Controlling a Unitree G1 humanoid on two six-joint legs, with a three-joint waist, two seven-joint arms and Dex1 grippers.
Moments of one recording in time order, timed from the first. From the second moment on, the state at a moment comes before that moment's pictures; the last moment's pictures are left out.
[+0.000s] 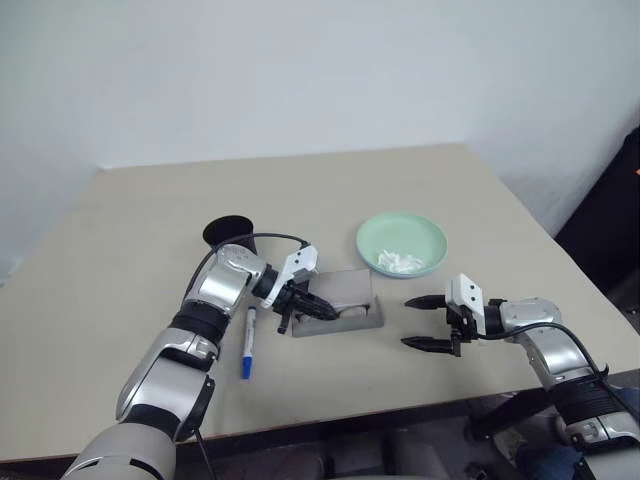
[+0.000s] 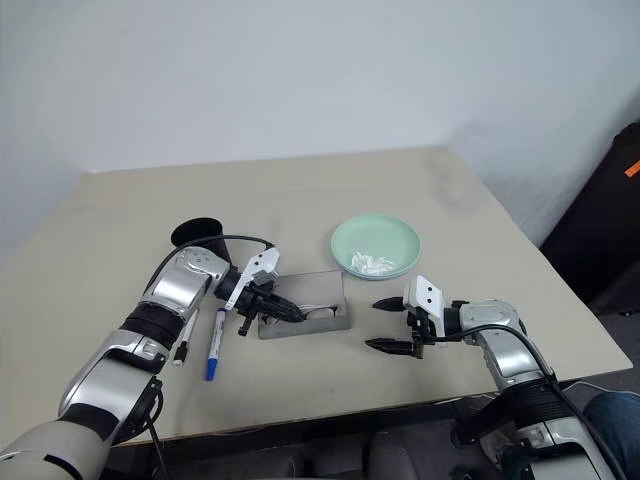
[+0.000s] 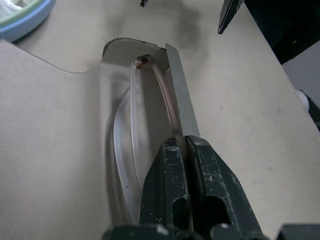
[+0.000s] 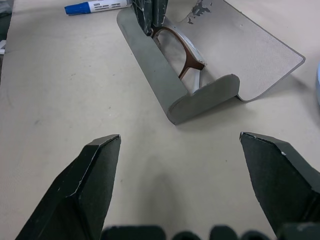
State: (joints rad) left arm -0.76 0.44 -0.33 0.67 -0.05 0.22 -1.54; right arm -0.31 -0.58 0.17 0.22 0.23 0.09 1.25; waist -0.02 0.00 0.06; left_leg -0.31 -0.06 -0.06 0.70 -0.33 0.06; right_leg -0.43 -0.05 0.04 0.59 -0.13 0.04
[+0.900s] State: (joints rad) left arm -0.96 0.37 -0.18 0.92 0.01 -0.14 -1.16; right arm -0.31 -0.58 0.18 0.21 0.23 0.11 1.25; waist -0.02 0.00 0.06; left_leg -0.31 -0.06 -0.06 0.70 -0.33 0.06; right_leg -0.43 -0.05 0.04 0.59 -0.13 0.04
